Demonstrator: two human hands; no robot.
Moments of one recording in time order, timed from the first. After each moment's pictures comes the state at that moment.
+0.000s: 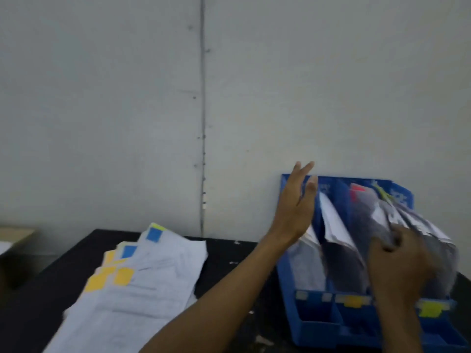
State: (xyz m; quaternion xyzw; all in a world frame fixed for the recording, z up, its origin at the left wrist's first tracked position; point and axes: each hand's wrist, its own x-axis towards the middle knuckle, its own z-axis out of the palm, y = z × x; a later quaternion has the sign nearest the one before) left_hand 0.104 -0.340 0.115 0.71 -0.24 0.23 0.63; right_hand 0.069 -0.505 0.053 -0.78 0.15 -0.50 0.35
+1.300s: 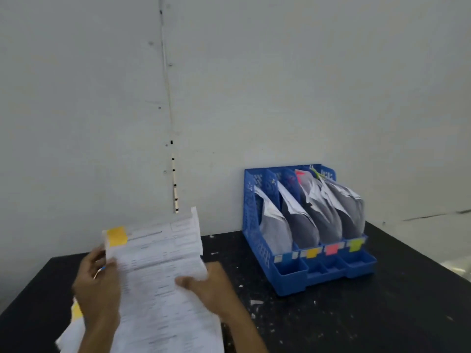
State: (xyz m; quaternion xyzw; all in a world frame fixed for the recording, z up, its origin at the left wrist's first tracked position) left_hand -0.021 -0.036 0.011 0.61 0.15 0.38 0.68; right_hand -0.037 -0.228 0.012 -0.74 -0.09 0.05 0.67
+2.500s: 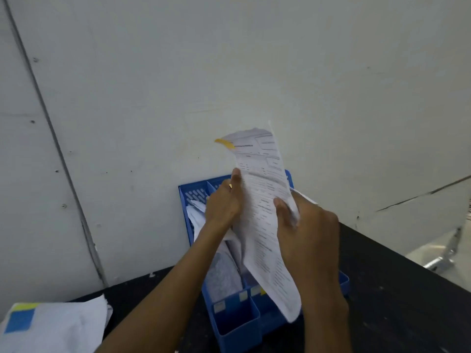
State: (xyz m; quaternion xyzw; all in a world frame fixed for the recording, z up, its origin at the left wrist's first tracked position) left_hand 0.149 -0.413 0.125 0.88 -0.13 0.11 0.45; right_hand 0.014 -0.506 0.097 -0.79 0.09 -0.52 0.30
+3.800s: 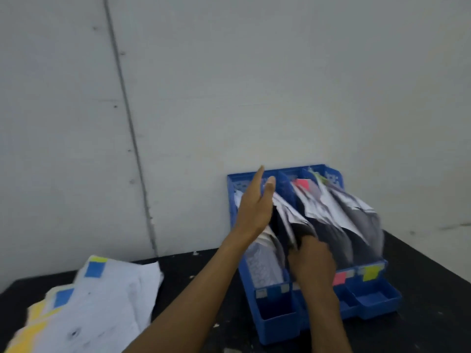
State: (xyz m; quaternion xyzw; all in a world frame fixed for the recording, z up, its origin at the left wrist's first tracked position) left_hand 0.121 -0.368 0.108 0.76 -0.25 0.12 0.59; right_hand 0.066 -0.477 0.030 -0.91 0.21 -0.23 0.28
